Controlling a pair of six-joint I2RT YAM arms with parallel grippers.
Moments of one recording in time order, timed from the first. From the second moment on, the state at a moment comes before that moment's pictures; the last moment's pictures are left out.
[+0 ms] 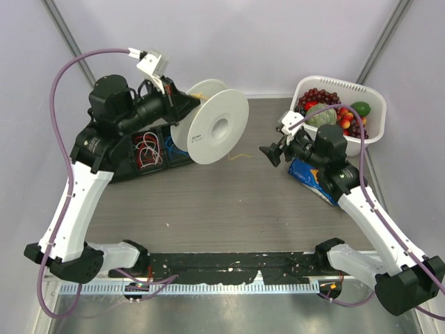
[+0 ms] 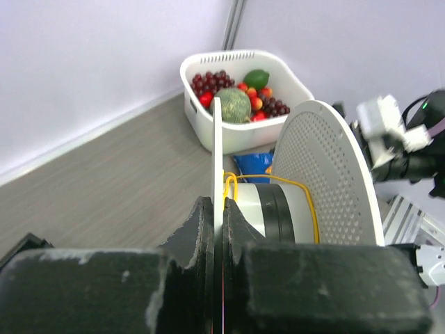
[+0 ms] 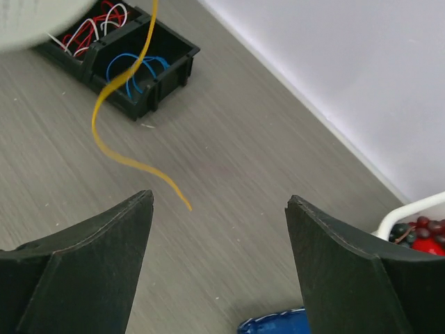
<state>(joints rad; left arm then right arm) -0.46 1.25 1.72 -0.55 0.39 -0.19 0.37 1.01 0.98 -0.12 -0.41 -0.34</state>
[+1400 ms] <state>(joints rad) -0.46 1.32 1.93 -0.60 0.54 -0.26 0.40 1.07 0.98 -0.52 -0.72 -0.49</state>
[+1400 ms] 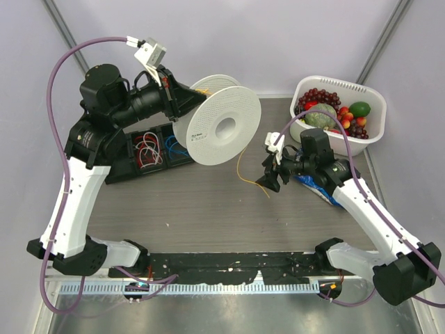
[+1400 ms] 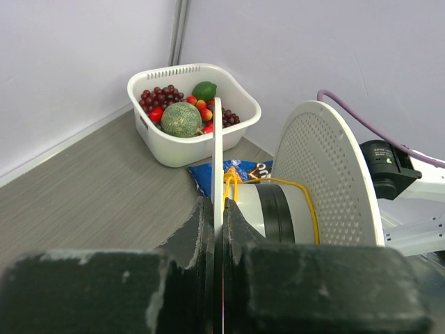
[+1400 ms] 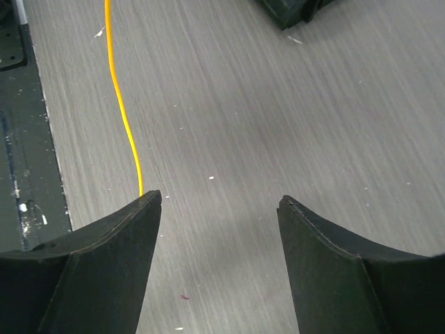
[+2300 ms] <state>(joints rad) -0.46 1.33 1.92 -0.59 0.53 -0.24 0.40 1.10 1.04 -0.55 -0.77 -0.31</state>
